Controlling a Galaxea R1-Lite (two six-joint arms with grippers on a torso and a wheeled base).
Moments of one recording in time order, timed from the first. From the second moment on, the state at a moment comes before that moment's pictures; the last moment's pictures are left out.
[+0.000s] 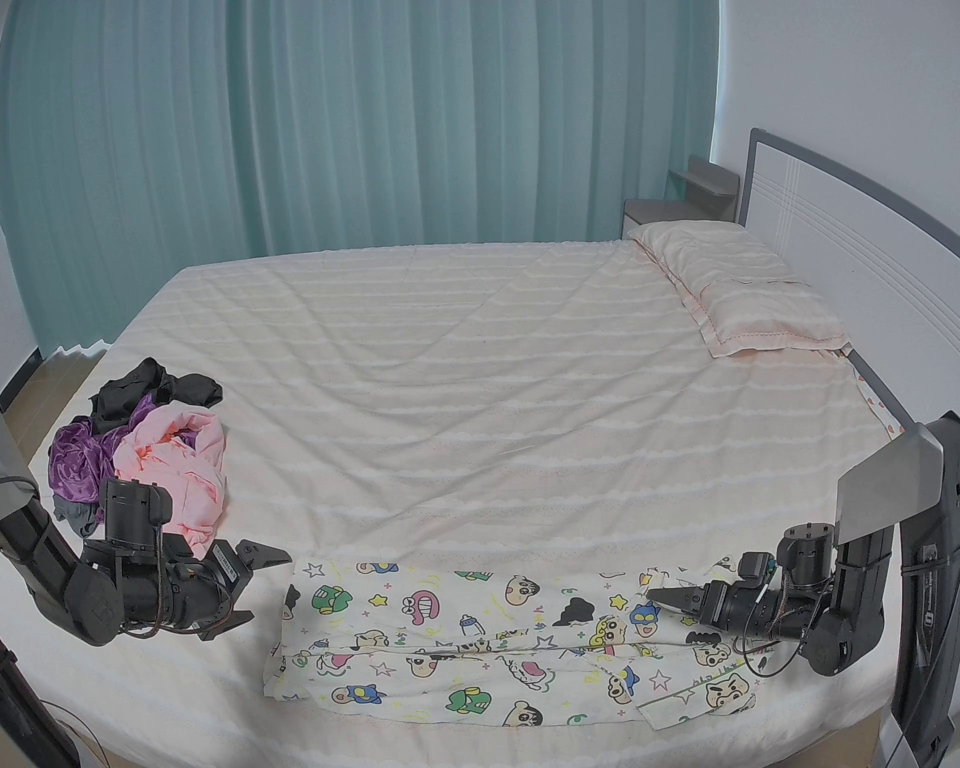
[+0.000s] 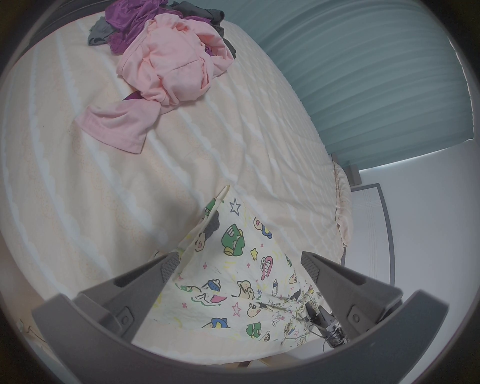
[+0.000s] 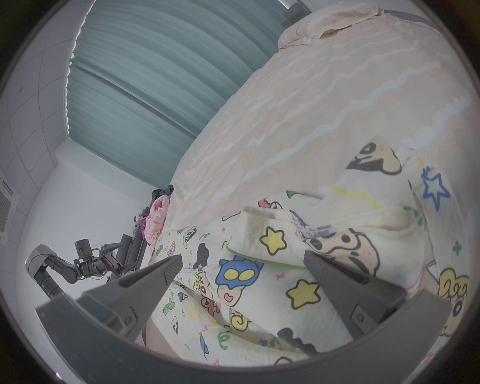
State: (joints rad) left arm -0.03 1.86 -0.35 -0.71 -0.34 -0.90; right arm 0.15 2.42 -0.27 -1.55 0.52 0.58
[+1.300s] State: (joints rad) left arm -0.21 2.04 -0.48 -0.60 -0.13 -0.83; right arm 0.22 2.14 -0.02 -1.55 0.44 0.71
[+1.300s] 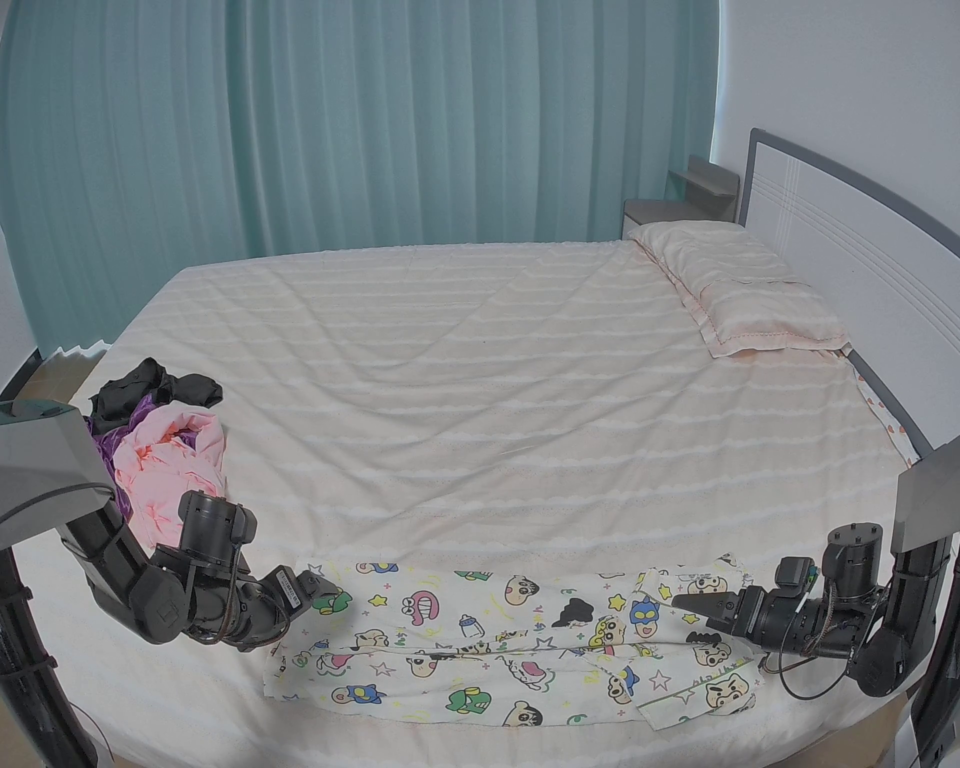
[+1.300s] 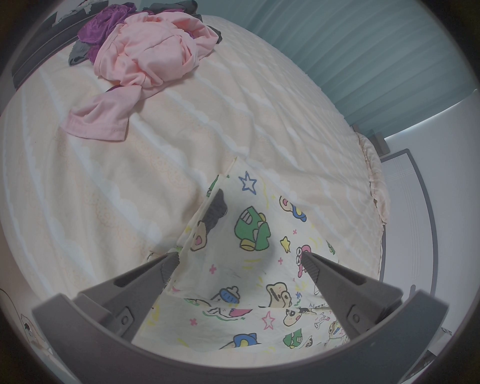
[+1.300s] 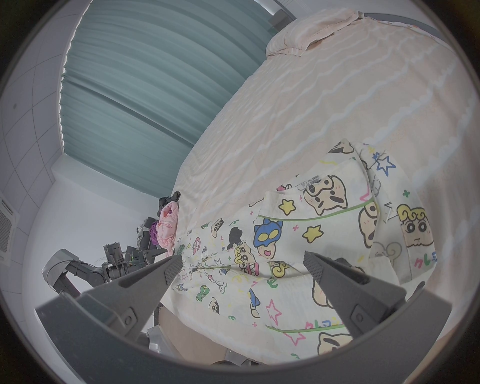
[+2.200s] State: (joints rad) left arm -0.22 2.12 -0.52 -0.60 -0.09 -0.81; right arm 0.21 2.14 -0.02 -1.55 0.44 0.72
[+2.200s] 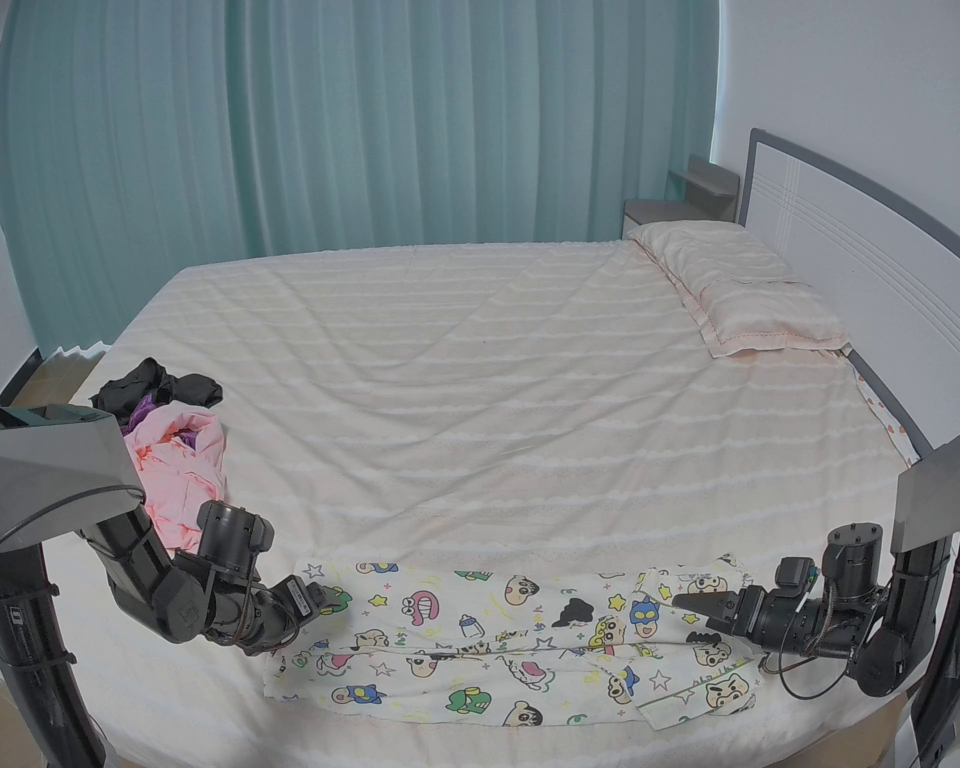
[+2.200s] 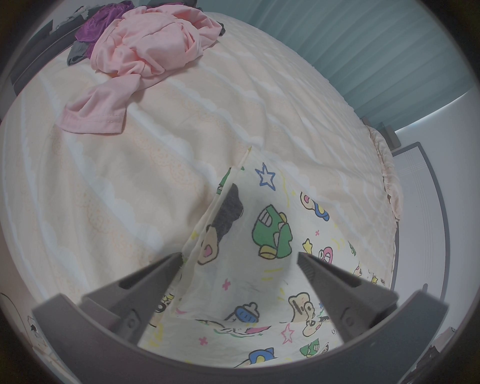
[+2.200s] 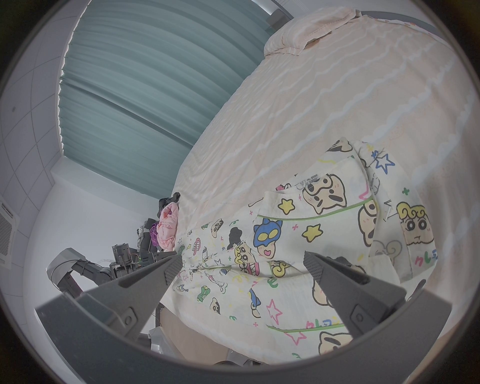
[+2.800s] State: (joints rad) left arm -0.21 2.07 -0.51 -0.60 -0.08 -0.81; right arm 0.22 2.15 -0.02 -1.55 0.44 0.72
